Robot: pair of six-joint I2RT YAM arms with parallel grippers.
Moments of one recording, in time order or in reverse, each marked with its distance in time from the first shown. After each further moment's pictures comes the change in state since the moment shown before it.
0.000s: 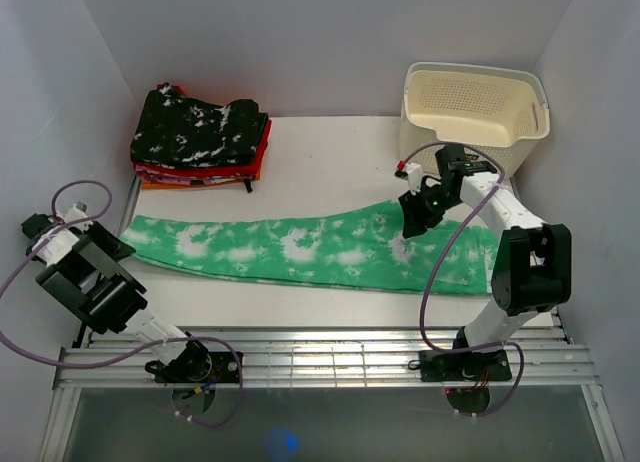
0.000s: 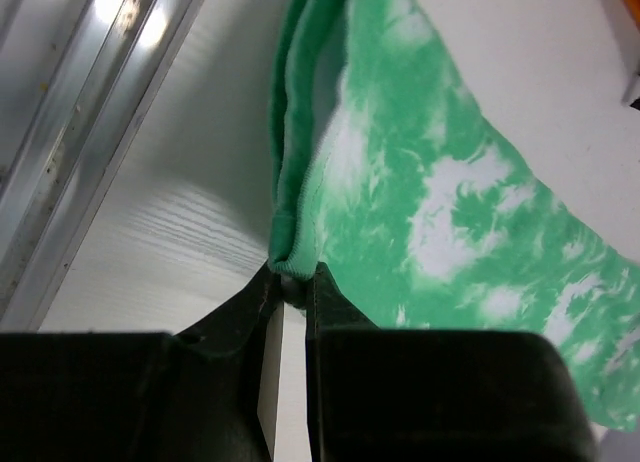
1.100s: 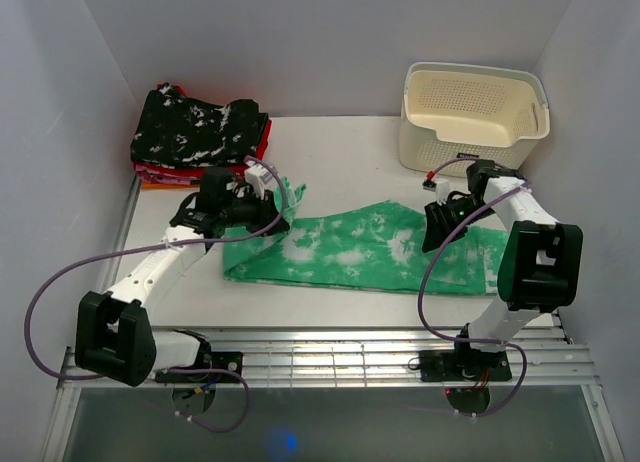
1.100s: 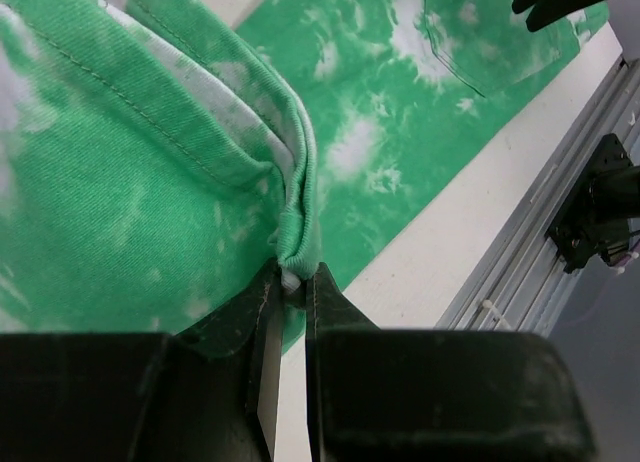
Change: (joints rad) left arm -1.184 -0.460 -0.232 0.381 0.091 -0.164; right arm -0.225 0.016 -0.064 -0.187 -0.124 -0.092
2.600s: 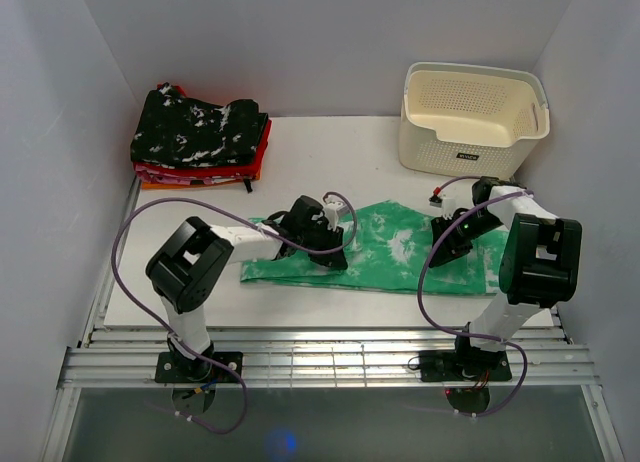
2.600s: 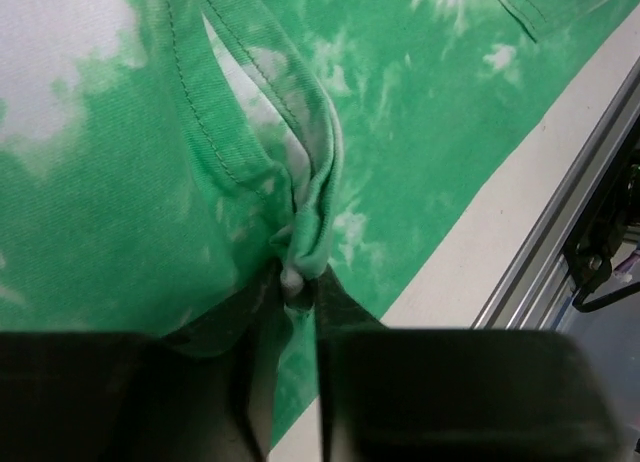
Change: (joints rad) left arm -0.458 0.549 0.043 0.368 -0.189 -0.297; right arm -0.086 0.043 -0.103 0.003 0.036 -0.002
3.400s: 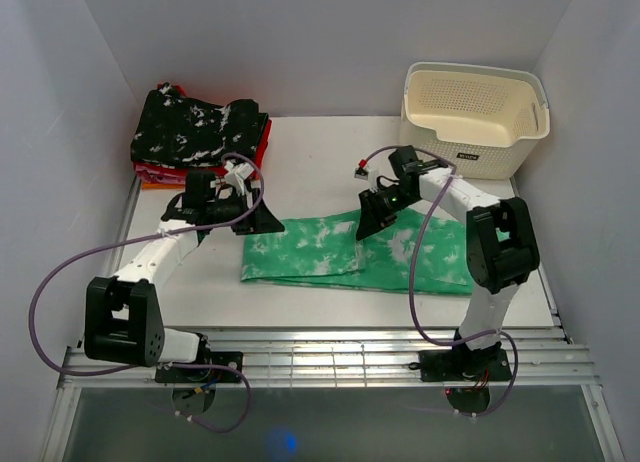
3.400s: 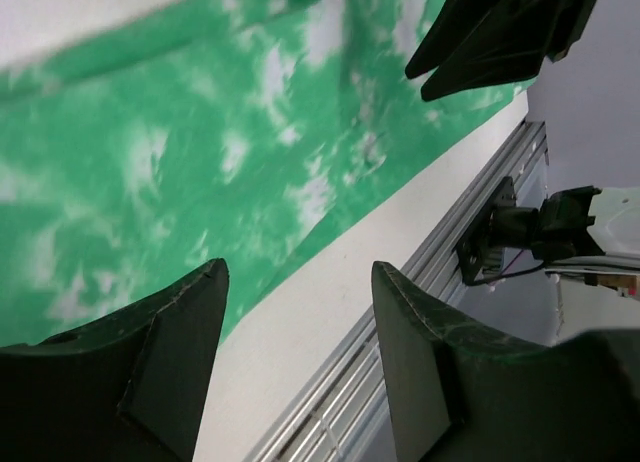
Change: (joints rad) left arm 0.561 -0.449 -0.047 -0.334 0.322 0.071; right arm 0.467 0.121 0.248 0.286 -0.203 0.366
